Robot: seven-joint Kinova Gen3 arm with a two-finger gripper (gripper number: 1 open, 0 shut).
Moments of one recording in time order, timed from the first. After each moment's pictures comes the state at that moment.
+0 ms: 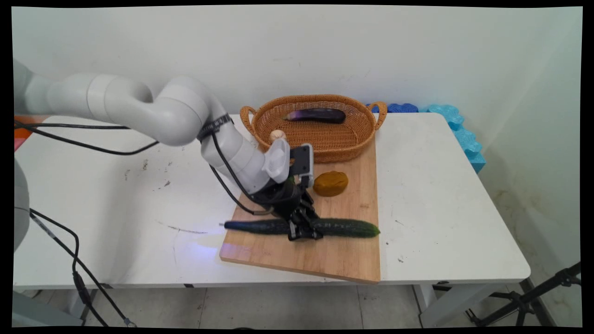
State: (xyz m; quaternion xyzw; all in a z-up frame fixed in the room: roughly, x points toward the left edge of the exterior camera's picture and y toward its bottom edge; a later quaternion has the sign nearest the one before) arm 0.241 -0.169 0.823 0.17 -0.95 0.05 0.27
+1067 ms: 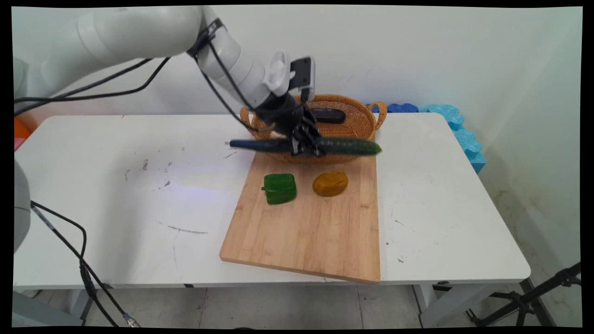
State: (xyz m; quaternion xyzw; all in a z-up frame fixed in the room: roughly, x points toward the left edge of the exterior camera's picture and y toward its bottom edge) arm 0.274 -0.264 0.927 0.12 -0.94 0.16 0.26
